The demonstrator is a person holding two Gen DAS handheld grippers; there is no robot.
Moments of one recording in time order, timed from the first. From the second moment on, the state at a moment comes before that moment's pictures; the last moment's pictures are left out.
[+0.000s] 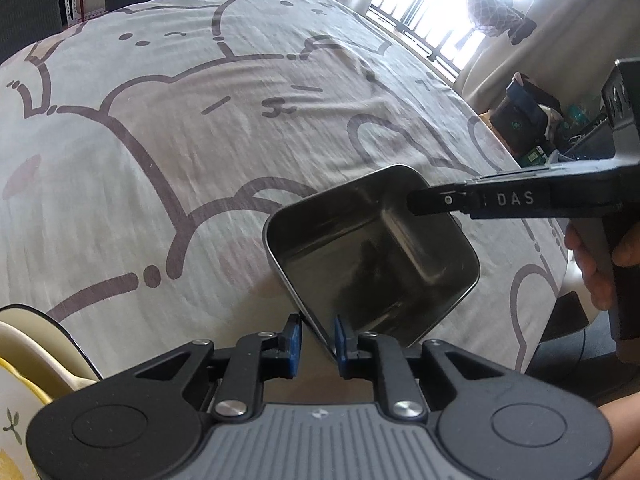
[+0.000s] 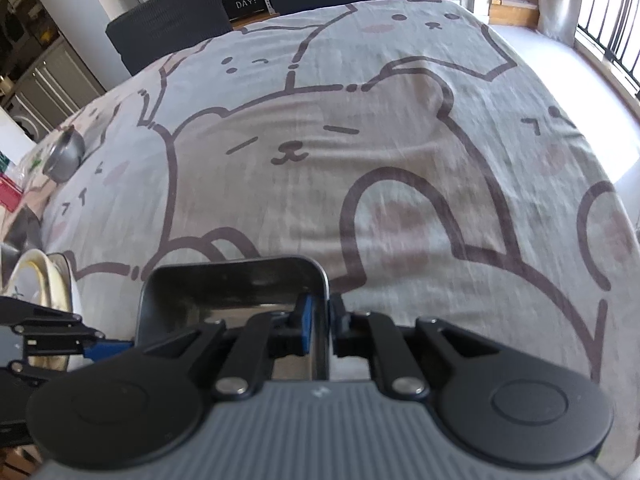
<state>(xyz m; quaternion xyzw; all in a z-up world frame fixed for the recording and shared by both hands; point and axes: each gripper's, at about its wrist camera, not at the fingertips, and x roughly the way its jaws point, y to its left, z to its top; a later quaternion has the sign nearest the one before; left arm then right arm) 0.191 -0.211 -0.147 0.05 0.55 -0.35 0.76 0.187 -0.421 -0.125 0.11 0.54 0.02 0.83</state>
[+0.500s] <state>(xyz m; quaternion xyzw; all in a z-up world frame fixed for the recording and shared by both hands) 0.196 -0.199 -0.140 0.01 0.55 -0.35 0.76 0.168 -0.435 -0.126 0.13 0.54 0.05 0.83</state>
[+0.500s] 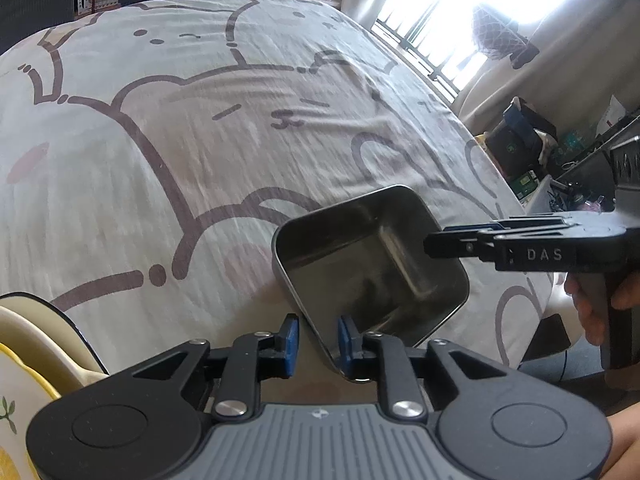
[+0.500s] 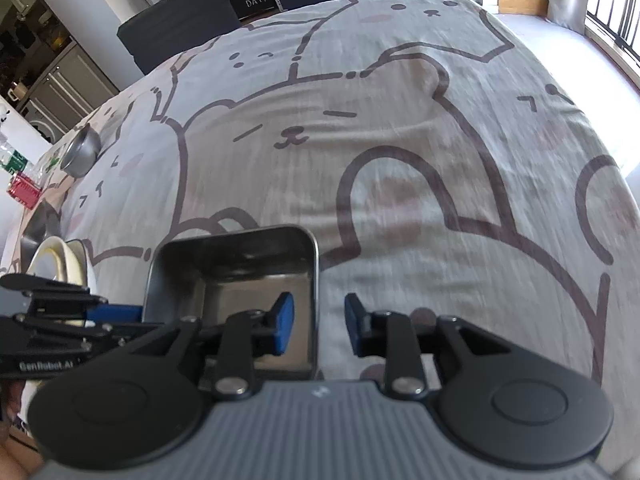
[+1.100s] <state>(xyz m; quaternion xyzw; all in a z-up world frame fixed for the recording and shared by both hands) 0.194 -0.156 -0.092 -0.03 0.49 -0.35 0.79 0.137 -0.436 -0.084 0.14 0.48 0.07 0.86</state>
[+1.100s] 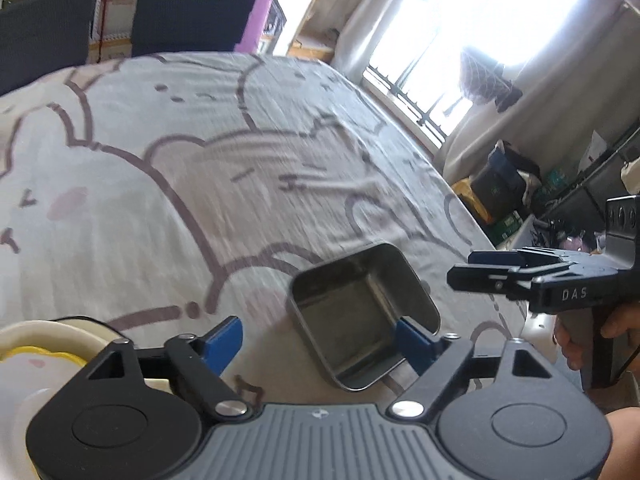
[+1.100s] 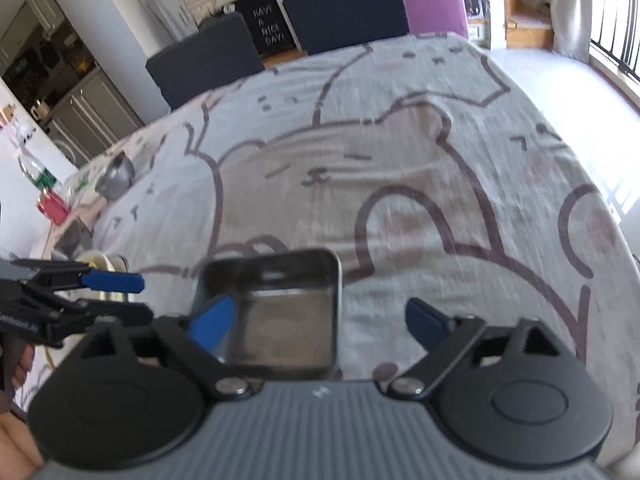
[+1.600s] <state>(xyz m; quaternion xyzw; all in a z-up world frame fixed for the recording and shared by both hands) 0.207 -0.001 -0.066 -0.08 0.45 -0.23 0.86 0.182 -0.368 -0.064 0.16 0.44 0.08 0.88</state>
